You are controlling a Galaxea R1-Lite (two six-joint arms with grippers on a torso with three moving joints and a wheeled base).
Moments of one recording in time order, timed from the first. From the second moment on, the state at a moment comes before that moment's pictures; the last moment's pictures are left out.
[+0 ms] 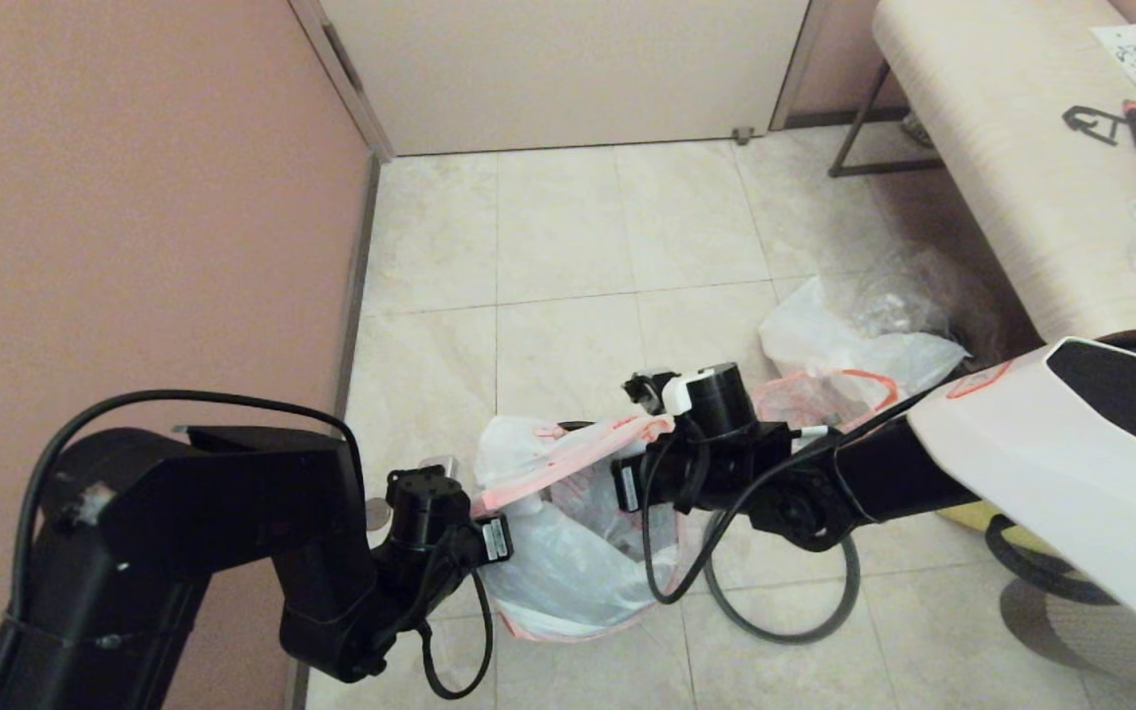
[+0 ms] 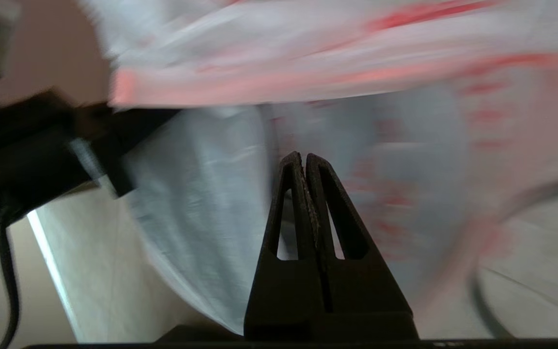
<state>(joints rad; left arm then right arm) -0.39 2.38 -0.69 -1.20 0.17 -0.36 0.65 2.27 -1.40 -0.36 0.06 0.19</state>
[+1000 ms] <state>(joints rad) -0.39 2.38 -0.69 -1.21 0.17 -0.36 0.69 2.59 -1.89 -0.23 0.02 0.18</state>
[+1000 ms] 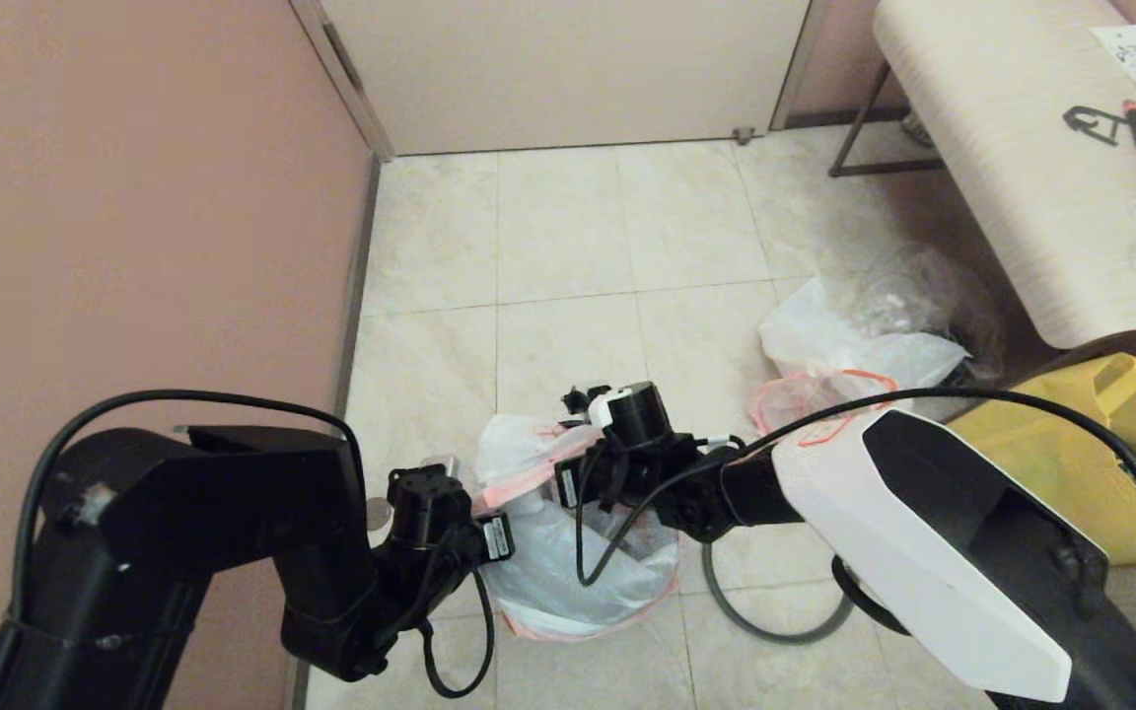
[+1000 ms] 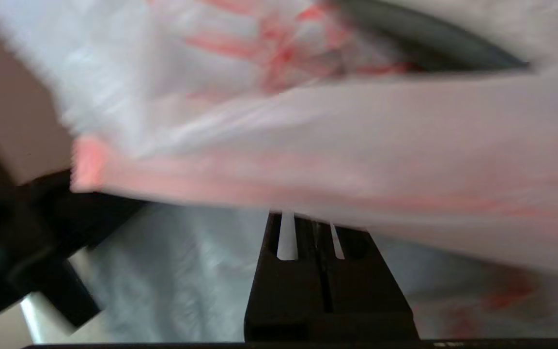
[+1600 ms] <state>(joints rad) -0.40 2.39 -0.69 -1.21 0.18 -0.35 0.70 2.56 -1.98 -0.22 0.02 0.18</state>
